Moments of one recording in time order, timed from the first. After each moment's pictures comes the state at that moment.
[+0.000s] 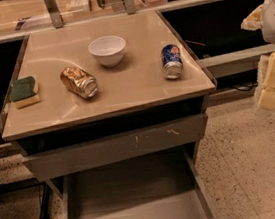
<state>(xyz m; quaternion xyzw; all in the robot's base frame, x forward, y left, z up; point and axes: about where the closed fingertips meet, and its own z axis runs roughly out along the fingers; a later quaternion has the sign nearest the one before) 0.438 -0.217 0.976 -0.60 0.78 -0.03 0.16</state>
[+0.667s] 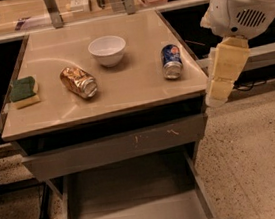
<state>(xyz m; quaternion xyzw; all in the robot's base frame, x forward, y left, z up) 0.465 -0.148 0.981 -0.62 0.77 -0.01 0.16</state>
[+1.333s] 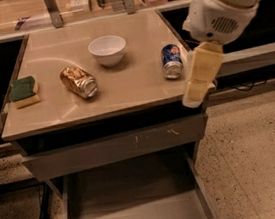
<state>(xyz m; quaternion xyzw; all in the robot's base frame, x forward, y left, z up) 0.480 -0.120 0.972 -0.62 0.77 0.01 0.18</state>
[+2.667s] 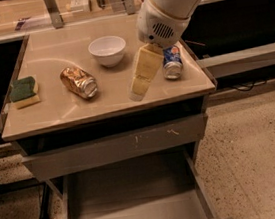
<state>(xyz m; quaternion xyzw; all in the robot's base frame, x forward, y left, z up) 0.531 -0.023 0.953 -0.62 0.74 0.10 0.22</state>
